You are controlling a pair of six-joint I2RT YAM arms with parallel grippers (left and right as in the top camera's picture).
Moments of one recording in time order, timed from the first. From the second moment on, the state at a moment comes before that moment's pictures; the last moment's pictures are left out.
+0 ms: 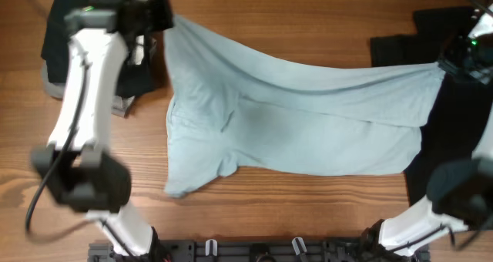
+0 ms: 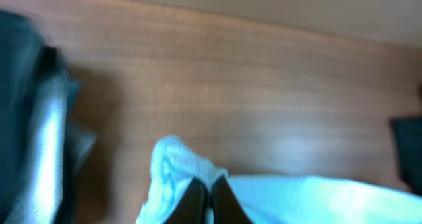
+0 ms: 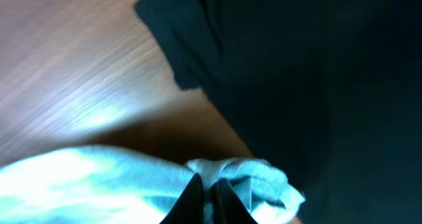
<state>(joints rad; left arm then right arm) -0.05 1.88 1.85 -0.83 0.25 -0.20 -0.40 1.88 1.95 -1.35 -0.13 0.18</state>
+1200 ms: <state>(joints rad) -0.01 1.78 1.55 -1.37 0.21 -0.24 -0.47 1.58 1.74 -1.47 -0.31 0.11</state>
